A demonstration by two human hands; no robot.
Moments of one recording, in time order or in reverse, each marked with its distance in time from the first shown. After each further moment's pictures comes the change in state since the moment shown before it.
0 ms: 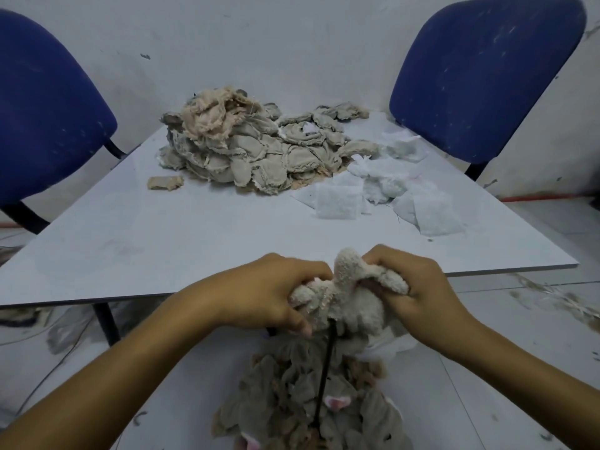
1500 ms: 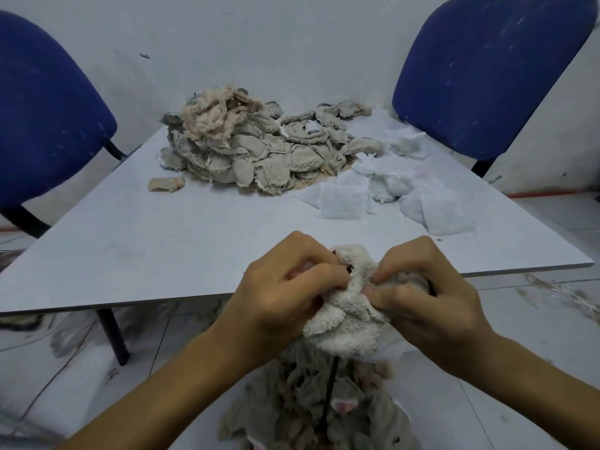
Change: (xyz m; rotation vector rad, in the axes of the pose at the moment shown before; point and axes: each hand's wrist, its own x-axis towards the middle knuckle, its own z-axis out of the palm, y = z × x) left_hand -0.008 0.016 0.032 0.129 0.935 0.493; right_hand -0.006 -0.002 0.007 -0.329 0.234 -0.510
